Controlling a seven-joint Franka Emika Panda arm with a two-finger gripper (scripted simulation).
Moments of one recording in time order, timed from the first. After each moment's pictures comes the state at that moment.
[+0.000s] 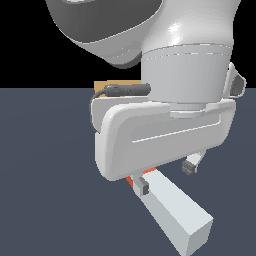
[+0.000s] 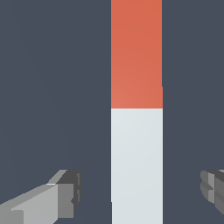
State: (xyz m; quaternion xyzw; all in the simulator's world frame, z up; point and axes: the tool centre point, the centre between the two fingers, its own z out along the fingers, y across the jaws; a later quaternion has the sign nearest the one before) arm 0.059 -0.142 0.072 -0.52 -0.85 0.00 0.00
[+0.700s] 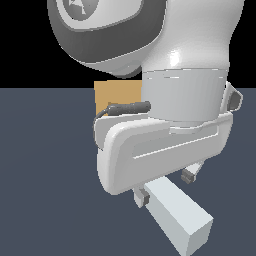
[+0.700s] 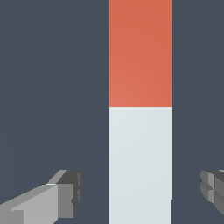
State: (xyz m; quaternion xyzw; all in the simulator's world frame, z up) arm 0.060 -0.142 0.054 -0.52 -0.85 0.00 0.00
